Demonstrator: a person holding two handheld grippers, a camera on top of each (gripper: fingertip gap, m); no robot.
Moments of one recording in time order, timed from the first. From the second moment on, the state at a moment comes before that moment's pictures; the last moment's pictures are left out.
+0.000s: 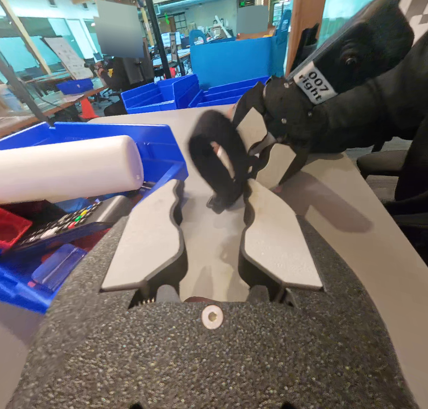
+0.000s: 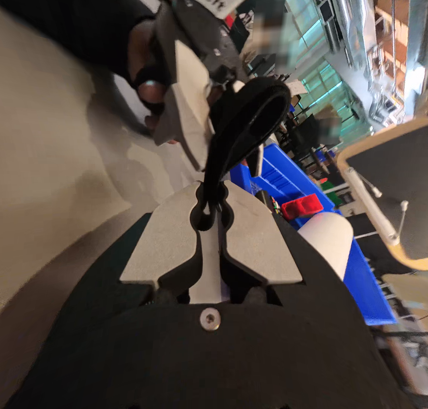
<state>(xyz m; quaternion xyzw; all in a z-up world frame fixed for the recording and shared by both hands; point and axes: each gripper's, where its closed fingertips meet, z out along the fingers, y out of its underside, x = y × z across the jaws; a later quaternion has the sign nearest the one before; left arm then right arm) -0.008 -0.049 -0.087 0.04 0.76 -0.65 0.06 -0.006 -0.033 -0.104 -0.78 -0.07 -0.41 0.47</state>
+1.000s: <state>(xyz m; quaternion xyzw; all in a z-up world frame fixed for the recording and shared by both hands) 0.049 -0.032 -0.110 0.22 0.73 -0.28 0.59 0.004 -0.022 -0.102 -0.72 -0.15 -0.60 0.33</state>
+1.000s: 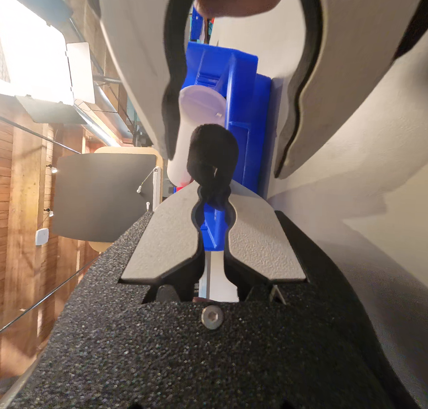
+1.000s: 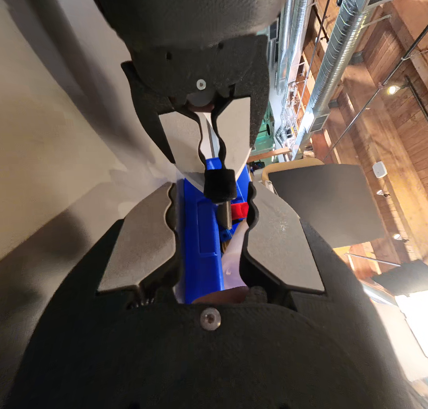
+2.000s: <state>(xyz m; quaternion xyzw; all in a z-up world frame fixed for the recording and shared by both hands) -0.004 -0.063 -0.050 -0.19 0.58 -0.75 -0.27 0.009 -0.067 -0.007 -0.52 0.19 -0.23 0.80</state>
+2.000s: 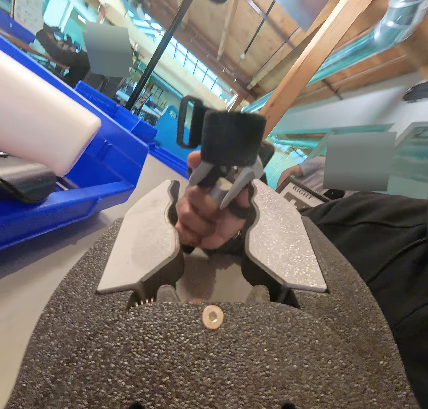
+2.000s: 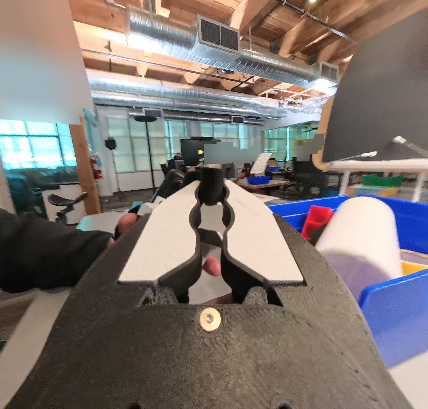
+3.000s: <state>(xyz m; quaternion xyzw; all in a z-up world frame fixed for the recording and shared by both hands) 0.052 -0.028 -0.054 -0.11 0.70 -0.64 0.31 0.044 -0.062 -0.073 -0.69 0.00 -0.63 0.36</state>
